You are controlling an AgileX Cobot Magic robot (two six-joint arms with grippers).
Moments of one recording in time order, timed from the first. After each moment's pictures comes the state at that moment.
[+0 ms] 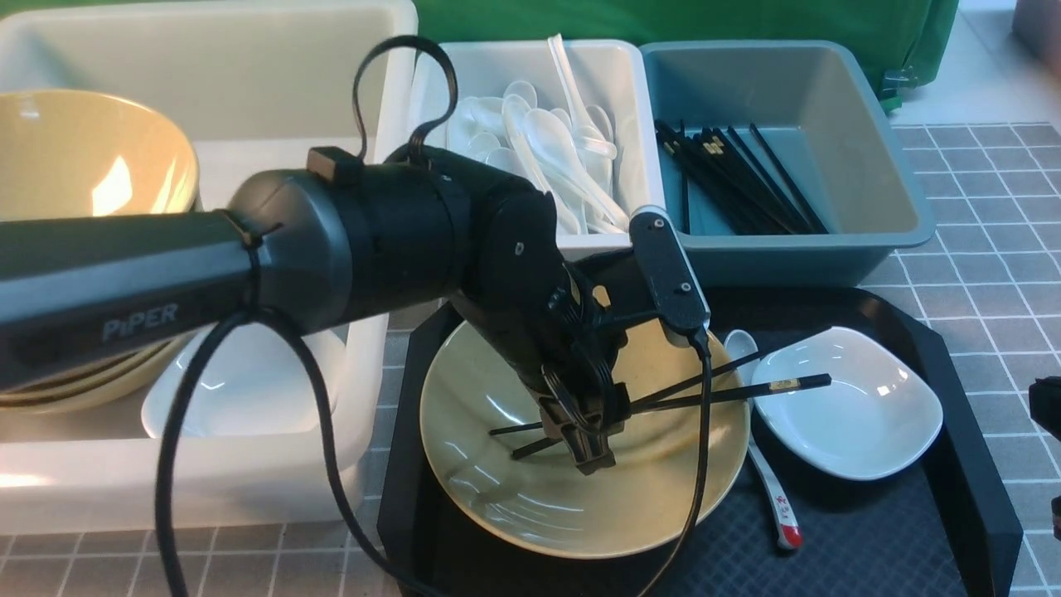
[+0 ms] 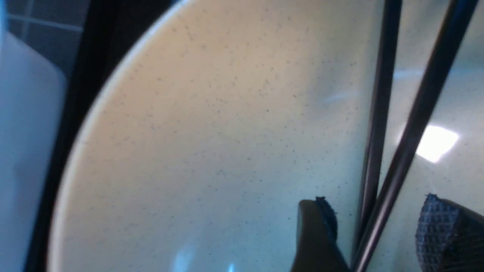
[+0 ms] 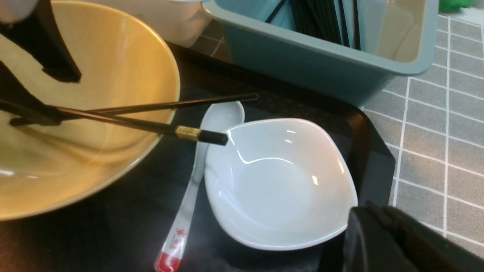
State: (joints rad) right arm 0.16 0.65 -0.43 0.21 0.40 -0.31; left arm -0.72 1.82 -1.28 -0.16 0.69 0.74
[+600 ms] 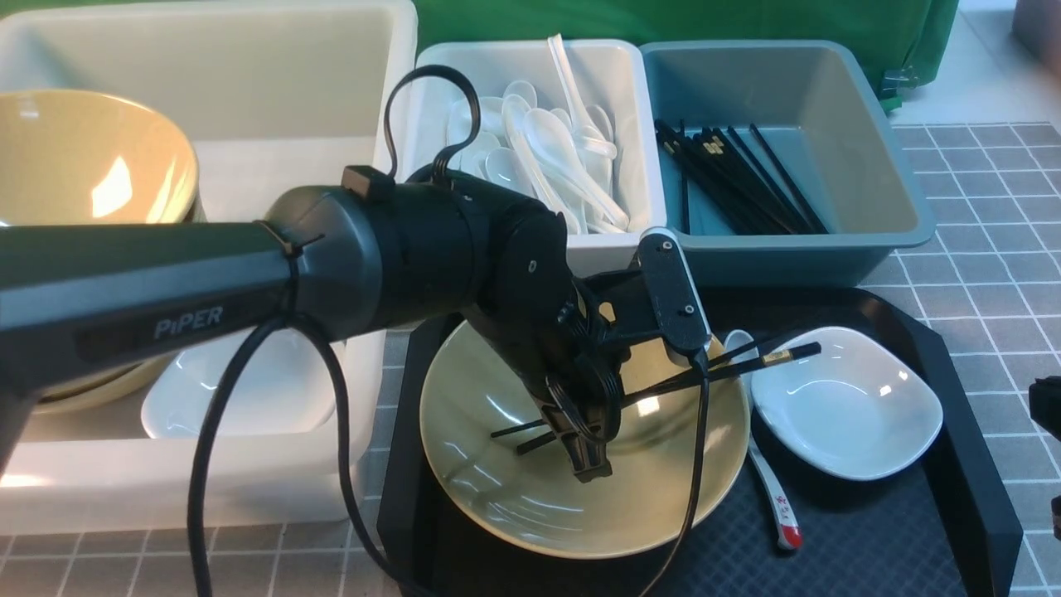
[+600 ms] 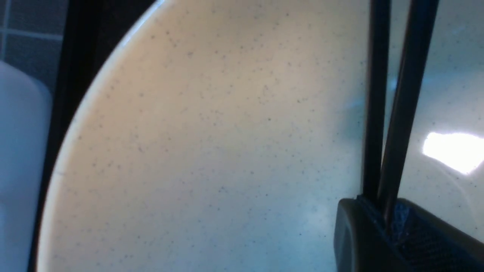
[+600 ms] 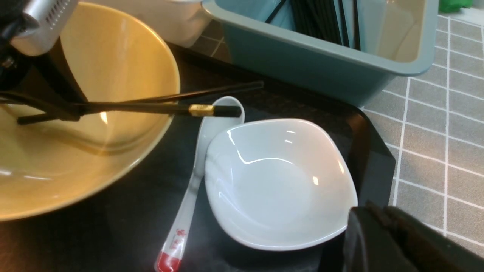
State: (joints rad) right arm 0.16 0.65 -0.43 0.21 0.40 -0.31; left arm -0.72 1.85 -1.28 -0.16 0.66 0.79
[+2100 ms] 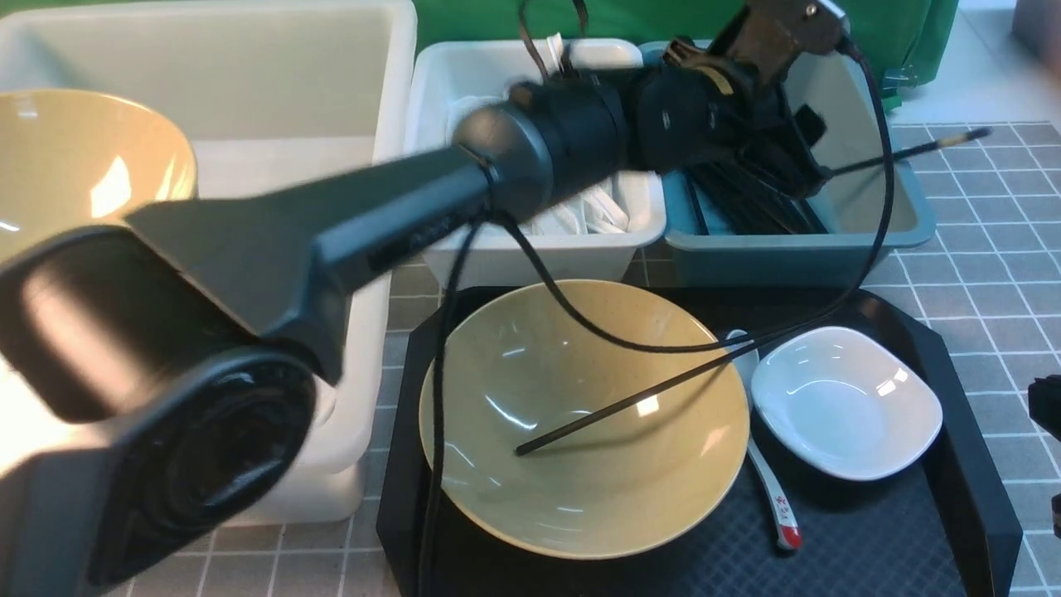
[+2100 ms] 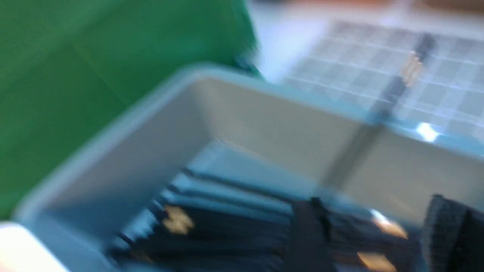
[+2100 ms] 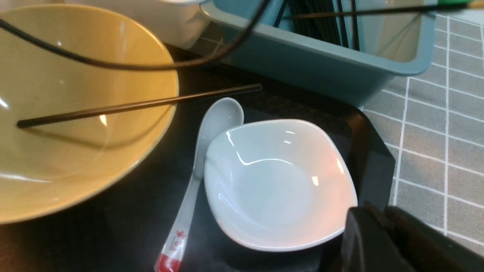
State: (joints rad) right arm 0.16 0.65 -0.43 0.21 0.40 -0.30; left arm -0.70 2.20 -1.98 -0.37 0.37 0.64
